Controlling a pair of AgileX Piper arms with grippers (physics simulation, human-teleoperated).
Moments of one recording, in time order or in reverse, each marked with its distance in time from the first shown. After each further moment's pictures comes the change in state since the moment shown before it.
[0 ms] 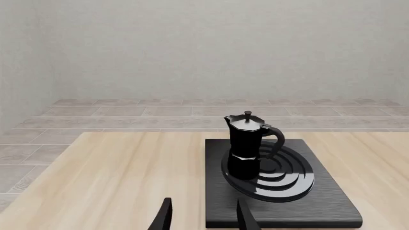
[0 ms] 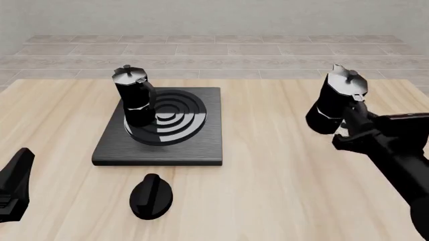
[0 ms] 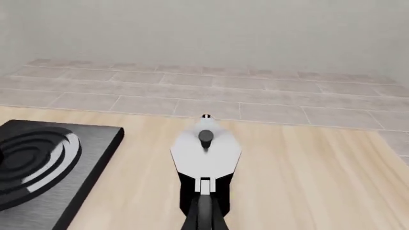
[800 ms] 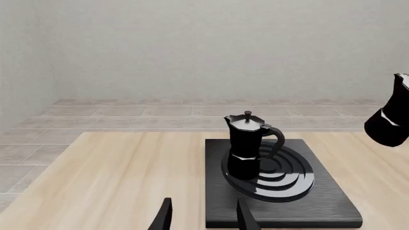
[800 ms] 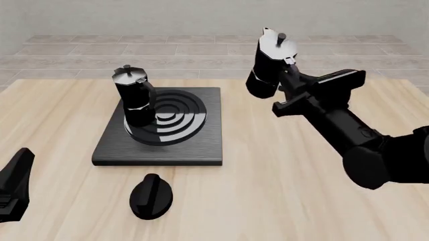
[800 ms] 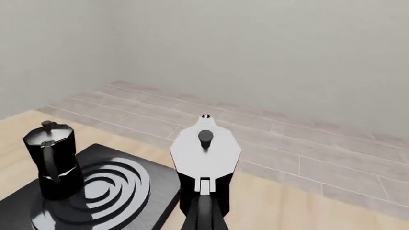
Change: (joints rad) left arm 0.000 0.000 0.000 0.000 0.000; right arm 0.288 0.249 -0.340 -0.055 -0.048
